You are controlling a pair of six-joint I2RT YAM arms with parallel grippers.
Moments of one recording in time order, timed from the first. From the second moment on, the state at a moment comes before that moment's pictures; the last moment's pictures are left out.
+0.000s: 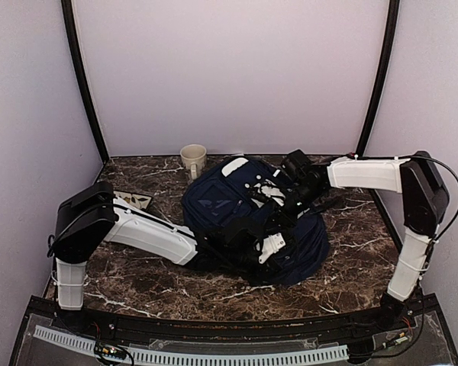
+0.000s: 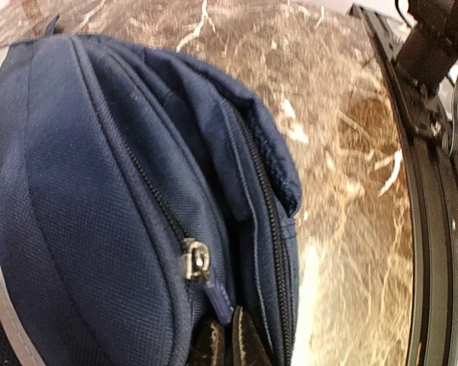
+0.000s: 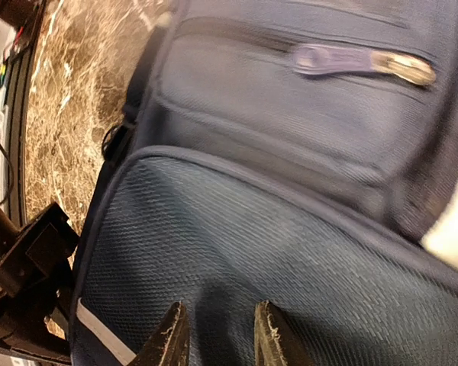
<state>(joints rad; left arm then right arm) -1.19 2.05 1.24 0.16 0.17 0.04 0.62 1.84 1.31 -0.68 -0.57 -0.51</state>
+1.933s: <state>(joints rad) -1.19 2.10 1.29 0.46 -0.13 0.26 0.55 1.27 0.85 -0.72 -0.30 -0.52</state>
